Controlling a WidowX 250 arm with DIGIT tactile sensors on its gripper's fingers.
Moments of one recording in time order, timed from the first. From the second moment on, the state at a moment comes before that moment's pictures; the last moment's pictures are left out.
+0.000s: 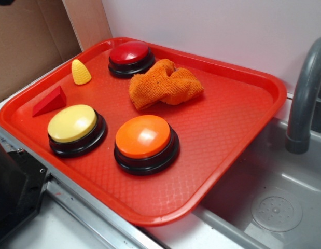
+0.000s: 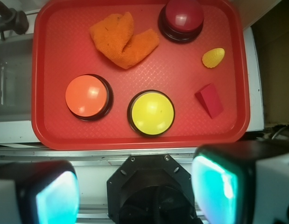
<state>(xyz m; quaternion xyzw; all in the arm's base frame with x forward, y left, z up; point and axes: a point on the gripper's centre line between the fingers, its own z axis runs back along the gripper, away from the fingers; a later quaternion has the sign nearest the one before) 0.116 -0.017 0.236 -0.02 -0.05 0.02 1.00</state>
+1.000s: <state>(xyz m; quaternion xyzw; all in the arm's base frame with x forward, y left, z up) 0.174 -0.060 0.108 0.05 -0.03 -0.15 0.99</state>
